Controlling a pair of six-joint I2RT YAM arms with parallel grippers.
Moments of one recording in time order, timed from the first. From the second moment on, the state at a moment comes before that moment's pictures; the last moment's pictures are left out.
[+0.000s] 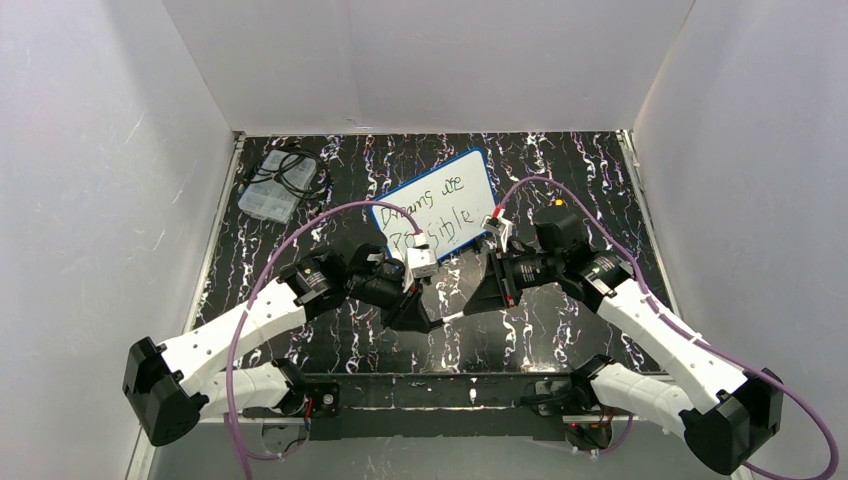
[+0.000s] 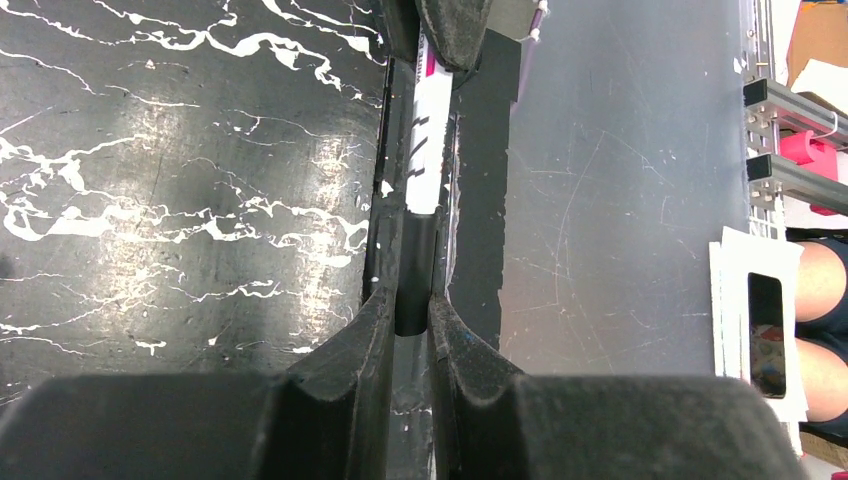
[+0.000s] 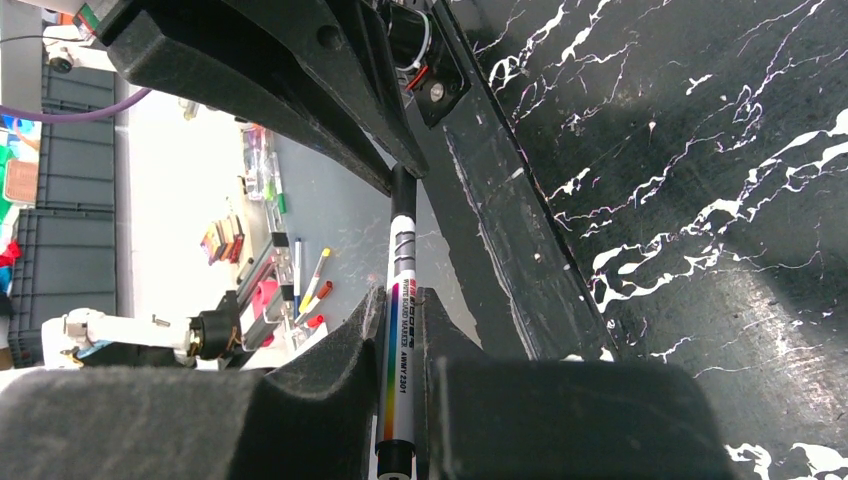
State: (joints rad) left arm -0.85 1.08 0.89 -0.51 0.75 0.05; right arm 0.62 0.98 0.85 -0.53 -0.94 0.44
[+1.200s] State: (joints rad) left arm -0.86 1.12 0.91 -0.28 0.74 -0.13; right arm 0.79 1.02 0.77 -0.37 -0.87 0.52
